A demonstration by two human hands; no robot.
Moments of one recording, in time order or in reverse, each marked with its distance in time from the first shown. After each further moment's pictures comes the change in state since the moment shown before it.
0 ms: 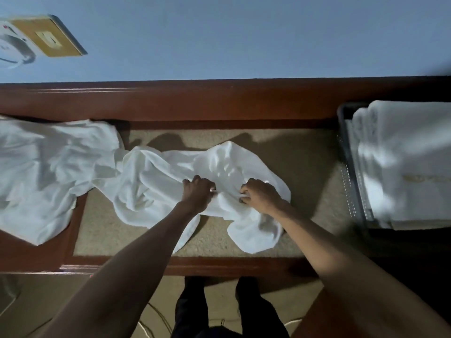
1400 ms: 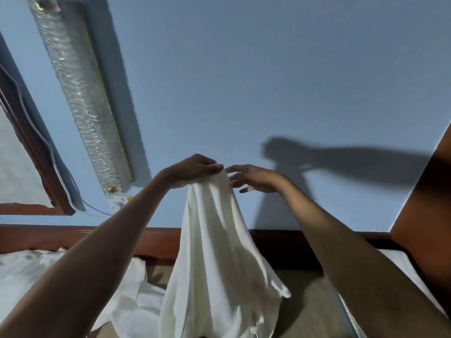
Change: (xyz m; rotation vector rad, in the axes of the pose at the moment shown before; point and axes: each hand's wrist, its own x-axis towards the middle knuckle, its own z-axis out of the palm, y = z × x) left_hand -0.120 0.013 -0.461 -0.767 0.280 0.499; right_hand -0.096 -0.190 -0.417 0.608 0.126 -0.332
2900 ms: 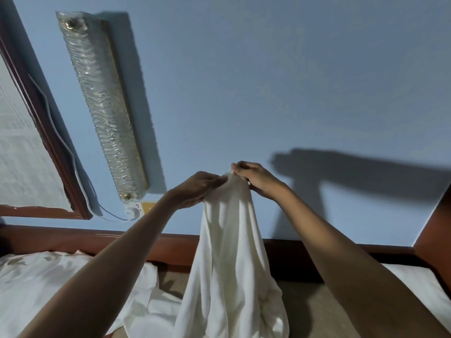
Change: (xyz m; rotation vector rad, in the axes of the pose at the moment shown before) left_hand -0.014 -0.028 -0.001 -0.276 0.058 -0.110; right_hand 0.018 -0.022 0.021 0.294 0.207 -0.213
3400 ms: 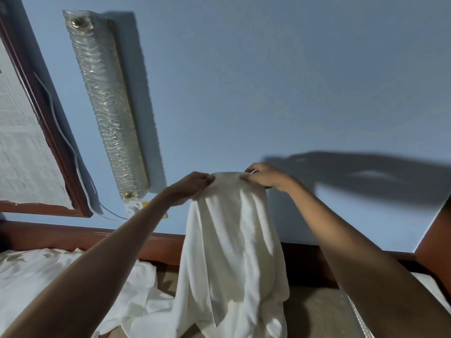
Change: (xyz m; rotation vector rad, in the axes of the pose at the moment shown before) left_hand 0.003 -0.005 -0.018 0.225 0.158 -0.024; right_hand 0.015 -0.006 -0.027 -0.547 0.085 0.158
